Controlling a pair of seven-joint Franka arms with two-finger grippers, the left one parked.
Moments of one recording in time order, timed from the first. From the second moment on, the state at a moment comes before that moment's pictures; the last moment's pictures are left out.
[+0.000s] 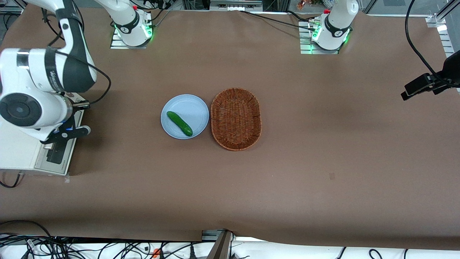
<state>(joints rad) 0.17 0.41 -0.04 -1.45 -0.33 1.40 -0.16</state>
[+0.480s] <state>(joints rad) 0.12 0.51 -0.06 -1.51 -0.48 1.55 -0.30</state>
